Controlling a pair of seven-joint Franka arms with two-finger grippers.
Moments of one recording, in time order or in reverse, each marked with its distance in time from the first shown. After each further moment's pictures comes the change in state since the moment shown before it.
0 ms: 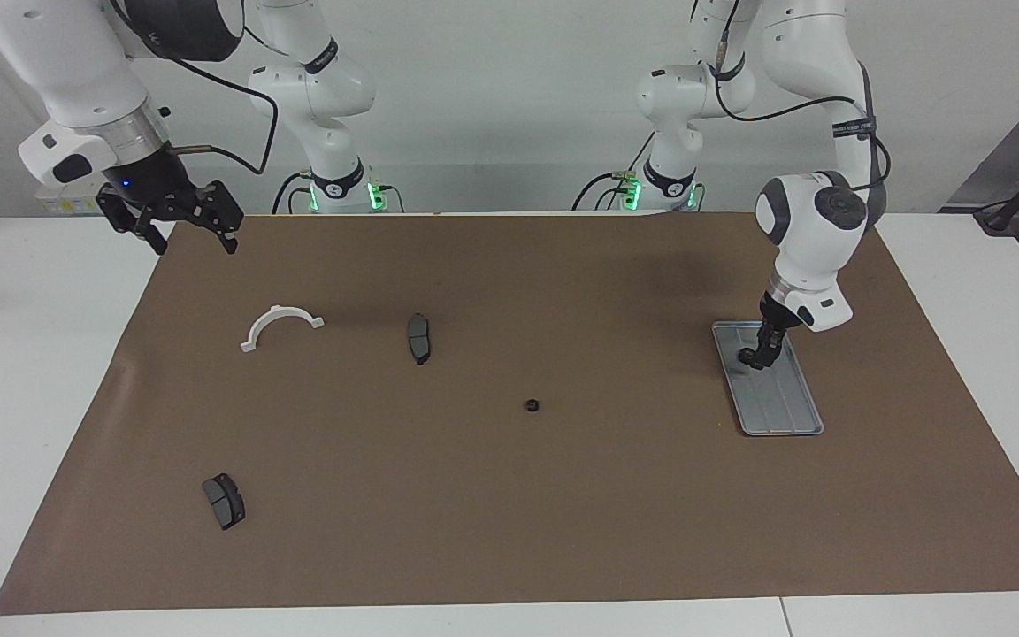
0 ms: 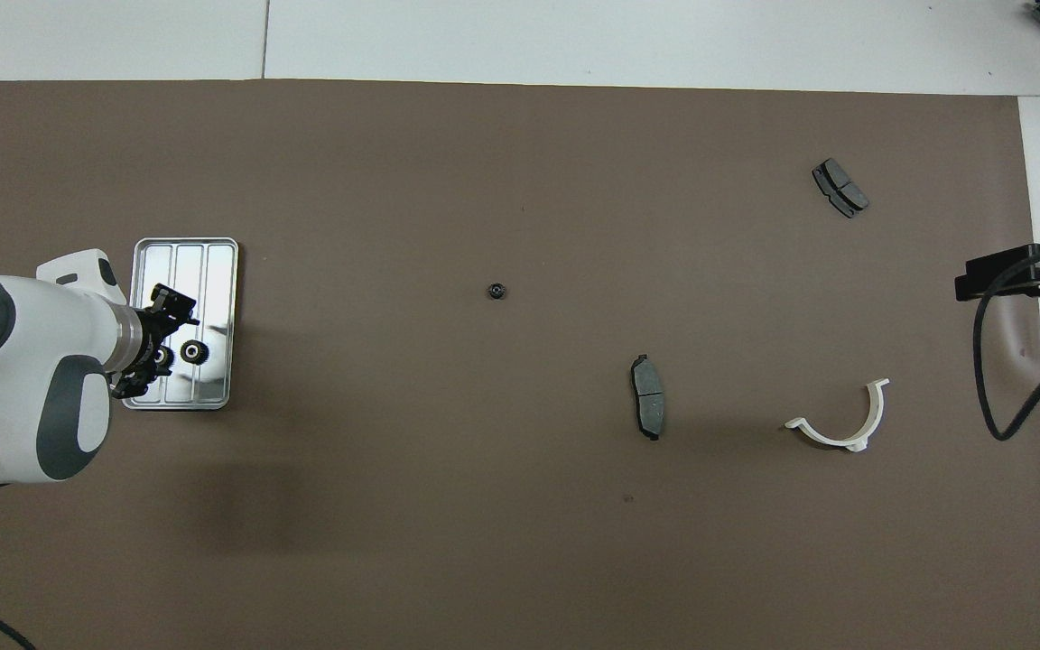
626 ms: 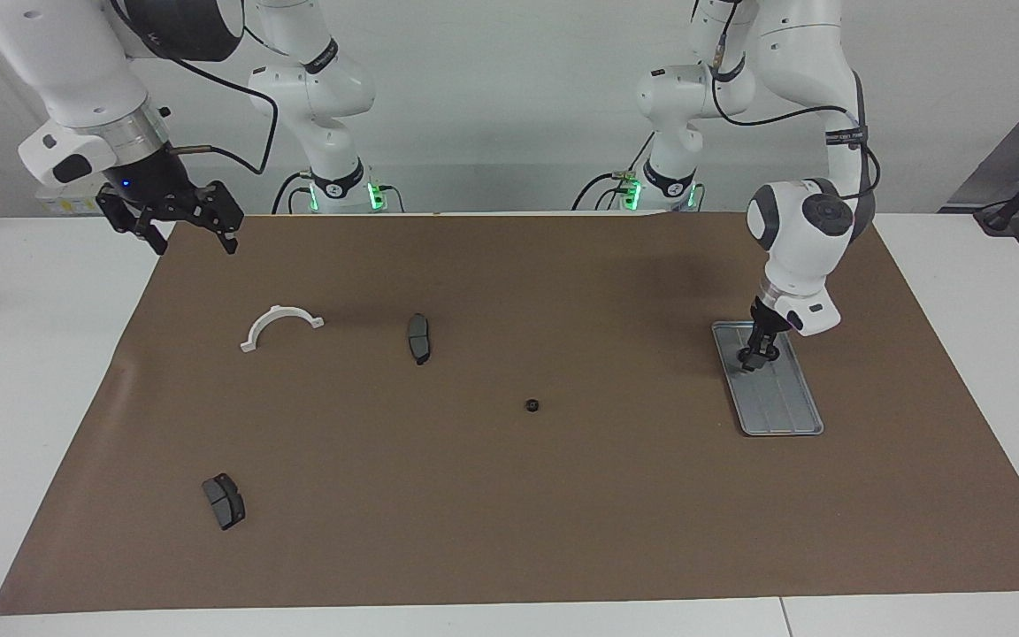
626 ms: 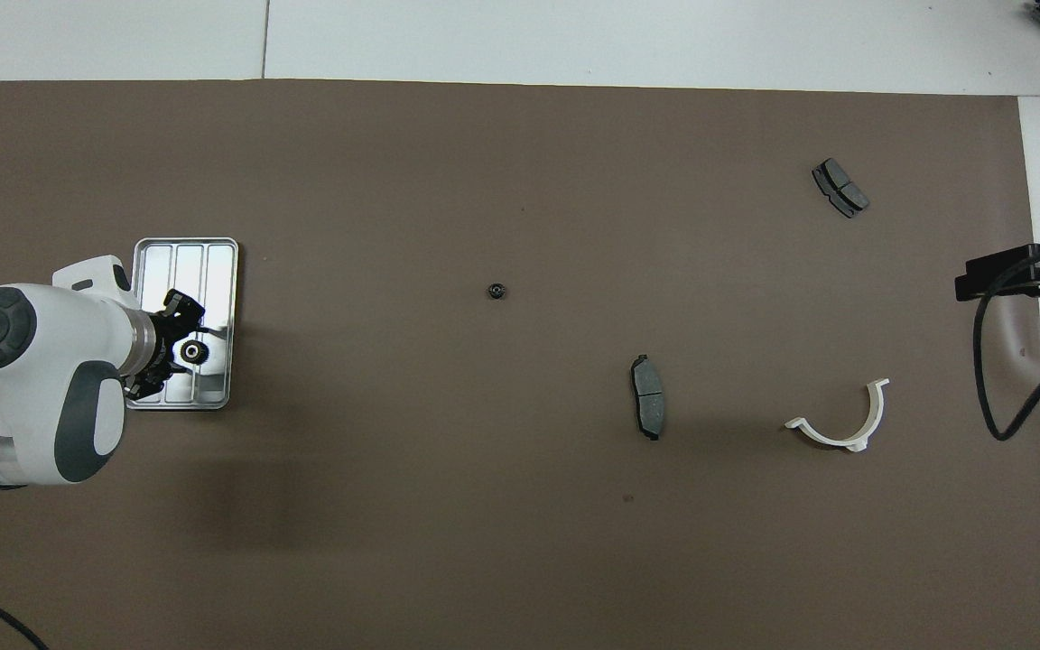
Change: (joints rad) left arm -0.003 0.021 0.003 -0.018 0.000 0.049 -0.003; right arm 0.000 0.000 0.000 0.000 0.000 0.000 0.000
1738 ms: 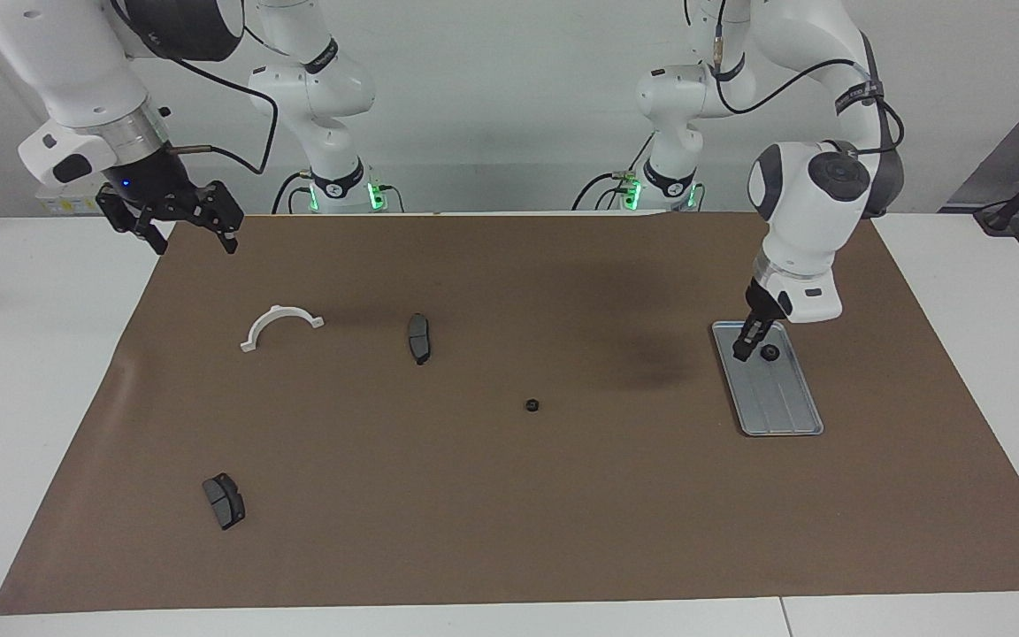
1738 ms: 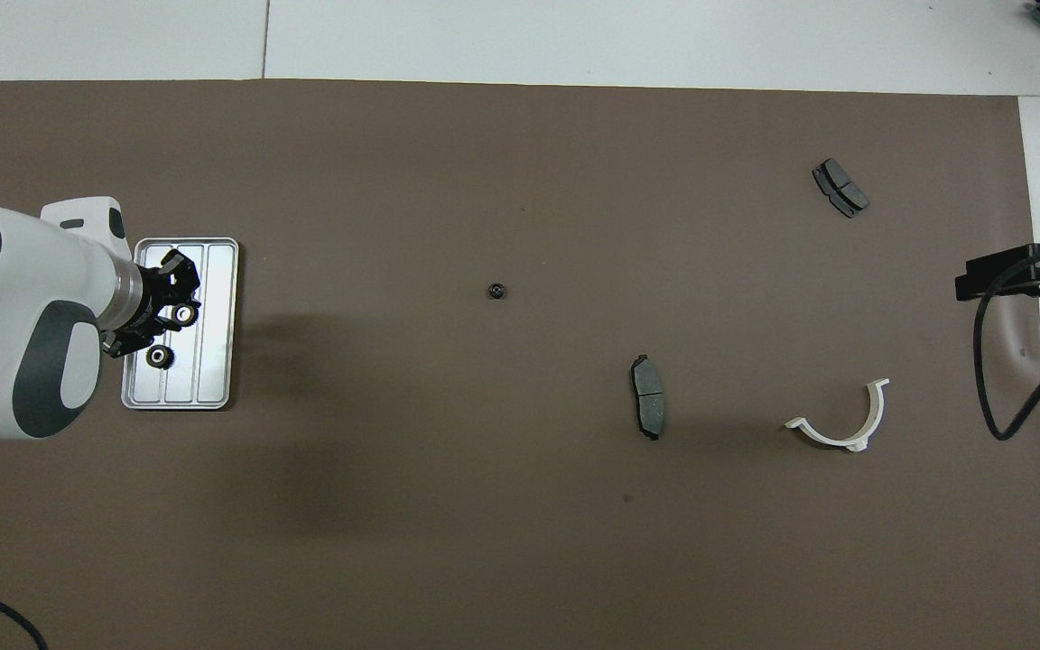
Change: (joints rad) left arm -0.033 -0.015 -0.161 0.343 0.000 -0.350 0.117; right arm 0.000 0.000 0.000 0.000 0.000 0.000 0.000
